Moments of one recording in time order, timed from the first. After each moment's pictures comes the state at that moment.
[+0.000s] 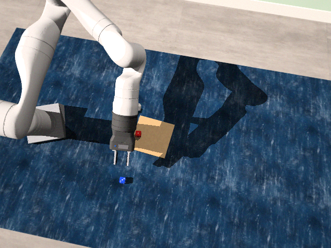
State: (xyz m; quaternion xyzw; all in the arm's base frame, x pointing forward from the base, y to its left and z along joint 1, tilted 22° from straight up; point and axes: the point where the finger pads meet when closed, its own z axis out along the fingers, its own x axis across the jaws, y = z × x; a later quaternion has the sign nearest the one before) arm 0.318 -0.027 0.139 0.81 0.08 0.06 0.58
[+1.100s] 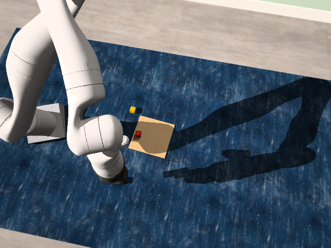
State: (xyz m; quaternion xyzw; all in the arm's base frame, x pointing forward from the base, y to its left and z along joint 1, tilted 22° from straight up) arm 0.321 -0.065 0.190 0.97 0.11 0.06 0.21
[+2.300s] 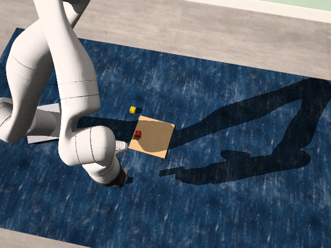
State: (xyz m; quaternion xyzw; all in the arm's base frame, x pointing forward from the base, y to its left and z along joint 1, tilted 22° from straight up) arm 0.319 -0.069 0.190 0.98 0.05 0.08 0.17
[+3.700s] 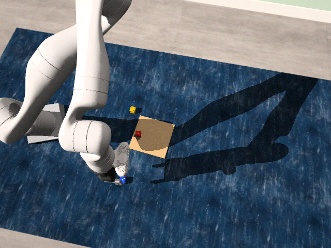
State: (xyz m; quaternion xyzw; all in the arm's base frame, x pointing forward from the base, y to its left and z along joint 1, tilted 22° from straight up) arm 0.326 -0.073 0.150 0.76 -0.62 0.17 0.07
